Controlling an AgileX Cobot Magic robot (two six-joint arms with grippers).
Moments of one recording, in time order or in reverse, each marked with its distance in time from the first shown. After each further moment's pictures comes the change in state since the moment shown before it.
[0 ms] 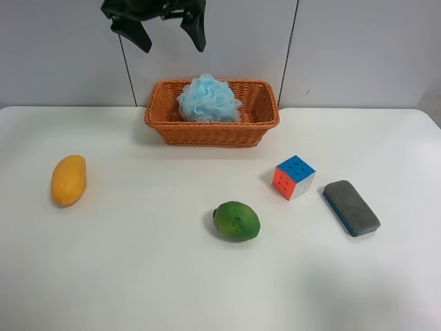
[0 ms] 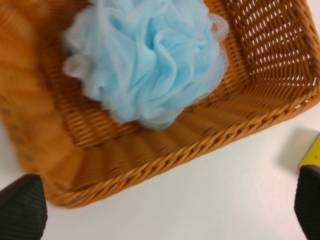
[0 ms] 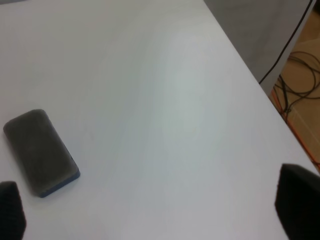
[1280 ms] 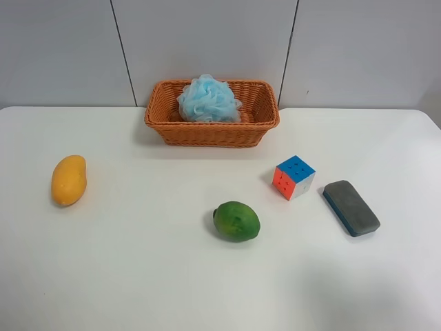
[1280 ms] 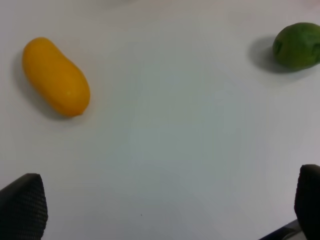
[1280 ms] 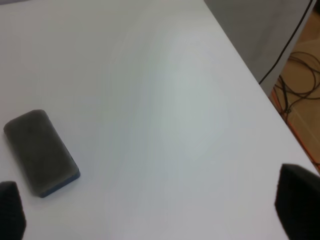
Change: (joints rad) left arm 0.014 -1.448 1.321 0.067 -0.040 0.094; right arm 0.000 0.000 0.000 0.000 0.000 0.000
